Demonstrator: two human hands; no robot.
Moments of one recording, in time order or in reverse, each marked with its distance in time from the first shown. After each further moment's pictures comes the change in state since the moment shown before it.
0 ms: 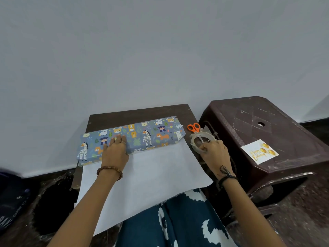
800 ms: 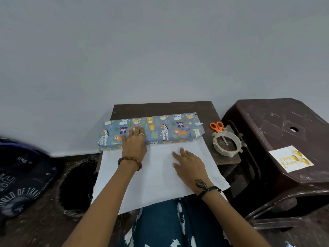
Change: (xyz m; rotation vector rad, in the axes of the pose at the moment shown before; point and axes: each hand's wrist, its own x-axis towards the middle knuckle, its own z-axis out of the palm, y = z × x) left_hand -0.005 -0.008 0.003 -0.013 0.046 -0.045; right_hand -0.045 -0.119 0.016 0.000 -0.425 -0.352
